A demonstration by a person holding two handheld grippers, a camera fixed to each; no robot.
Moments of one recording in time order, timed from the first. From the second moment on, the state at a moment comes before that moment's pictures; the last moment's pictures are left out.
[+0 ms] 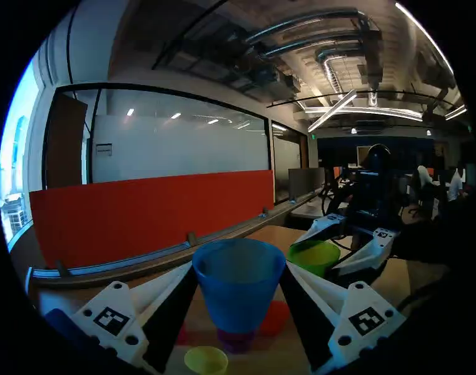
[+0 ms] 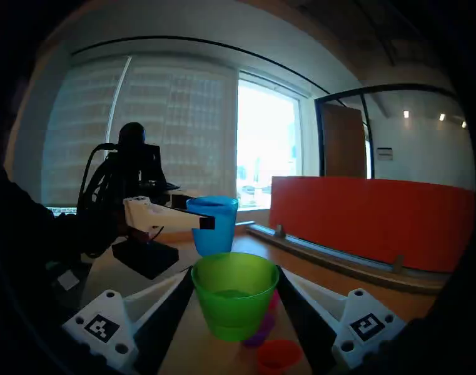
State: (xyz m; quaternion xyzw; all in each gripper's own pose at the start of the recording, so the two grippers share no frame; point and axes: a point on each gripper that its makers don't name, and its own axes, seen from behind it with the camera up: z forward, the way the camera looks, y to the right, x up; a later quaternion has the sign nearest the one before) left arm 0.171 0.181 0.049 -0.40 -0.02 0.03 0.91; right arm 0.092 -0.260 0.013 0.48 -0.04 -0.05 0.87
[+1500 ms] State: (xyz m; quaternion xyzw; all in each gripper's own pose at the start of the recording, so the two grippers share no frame) left arm 0.059 0.180 0.003 -0.43 -0.09 0.09 0.89; right arm 0.054 -0.189 0.014 0.44 -0.09 -0.08 0.89
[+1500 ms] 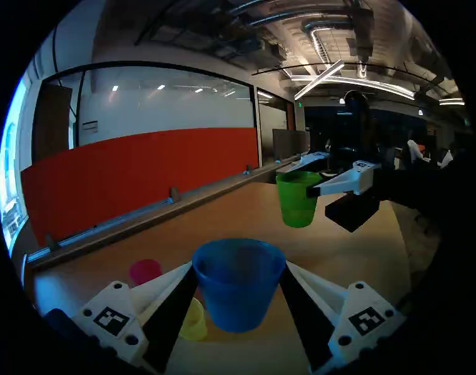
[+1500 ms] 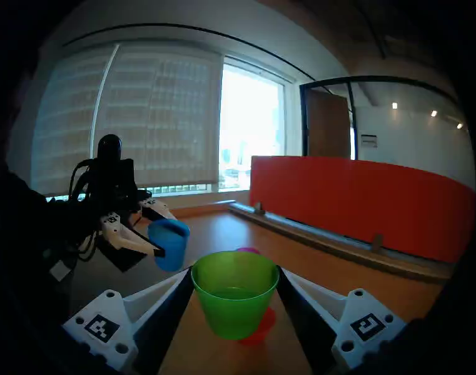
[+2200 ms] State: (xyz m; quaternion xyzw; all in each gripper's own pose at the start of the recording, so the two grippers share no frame) left arm 0.002 0.194 -0.015 -0.47 -0.16 0.16 0.85; right arm 0.013 -0.175 0.001 0.45 -0.15 -0.11 0.87
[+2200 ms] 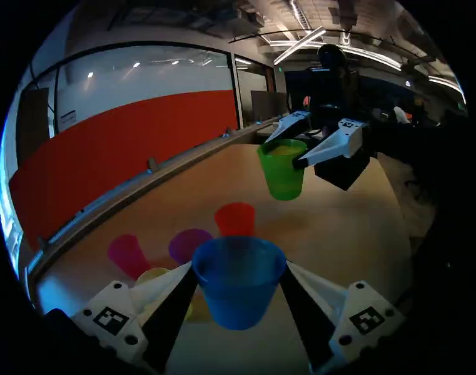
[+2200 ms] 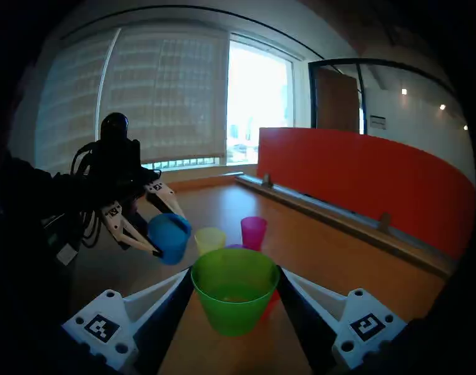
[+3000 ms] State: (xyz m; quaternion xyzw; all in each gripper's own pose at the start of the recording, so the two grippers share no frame) left arm -0.036 0.199 -0.020 -0.49 -0.24 0.21 0.81; right arm -0.032 -0.166 -0.005 0.47 -0.22 -0.16 0.84
